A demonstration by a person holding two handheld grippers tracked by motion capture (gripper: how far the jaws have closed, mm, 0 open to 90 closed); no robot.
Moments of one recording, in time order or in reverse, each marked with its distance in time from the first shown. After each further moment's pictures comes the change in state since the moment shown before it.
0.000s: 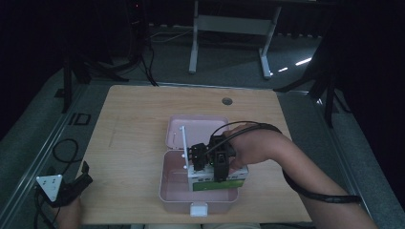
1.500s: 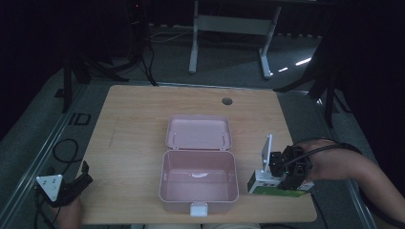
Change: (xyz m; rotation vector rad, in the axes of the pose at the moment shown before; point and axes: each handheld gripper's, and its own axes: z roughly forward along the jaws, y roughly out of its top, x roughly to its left) left arm 0.000 0.000 0.000 -0.002 0.011 -0.002; right arm 0.020 -0.168 0.038 -0.011 -0.008 0.171
